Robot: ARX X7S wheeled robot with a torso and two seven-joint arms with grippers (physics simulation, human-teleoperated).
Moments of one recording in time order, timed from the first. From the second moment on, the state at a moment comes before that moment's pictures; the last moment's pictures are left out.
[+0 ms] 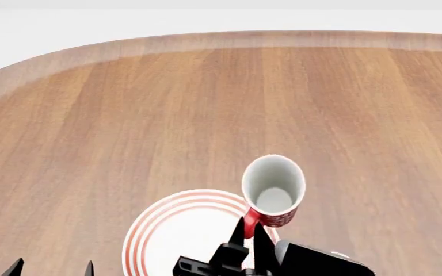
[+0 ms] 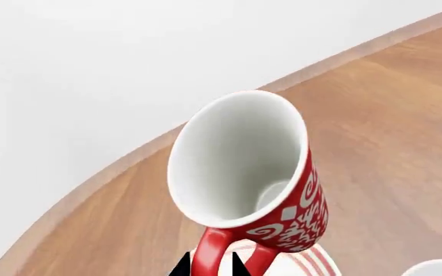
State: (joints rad) left arm 0.00 -0.24 0.26 0.05 -0.23 0.04 -0.25; right arm 0.21 0.17 -0.36 -0.35 0.72 0.34 0.60
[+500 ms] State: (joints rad) left arm 0.00 -0.26 0.26 0.05 -0.25 0.04 -0.26; right arm 0.34 0.08 -0.48 -0.06 0.70 0.32 0.47
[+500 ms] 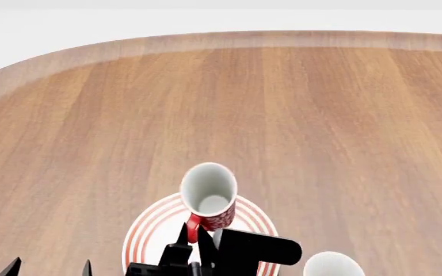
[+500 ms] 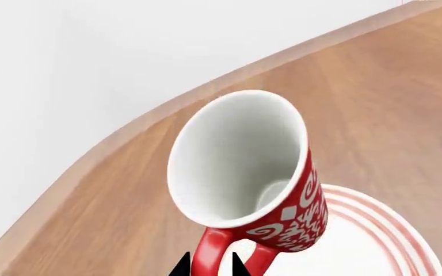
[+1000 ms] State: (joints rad) left arm 0.01 -0.27 0.27 0.06 -0.26 0.05 -0.26; right arm 0.48 0.03 -0.52 0.22 0.78 0.30 0.43
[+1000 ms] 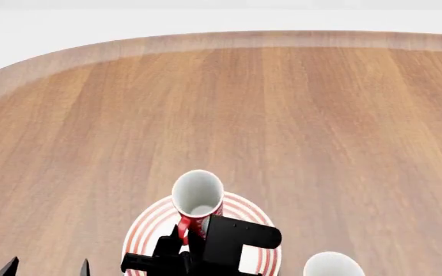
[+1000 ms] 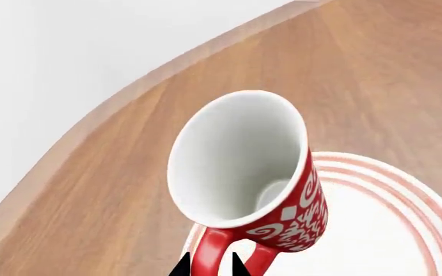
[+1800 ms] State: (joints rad) left arm 0.00 -0.28 0.28 0.06 -0.25 0.06 -0.28; right arm 0.55 0.03 -0.57 0.45 0.95 0.22 0.37
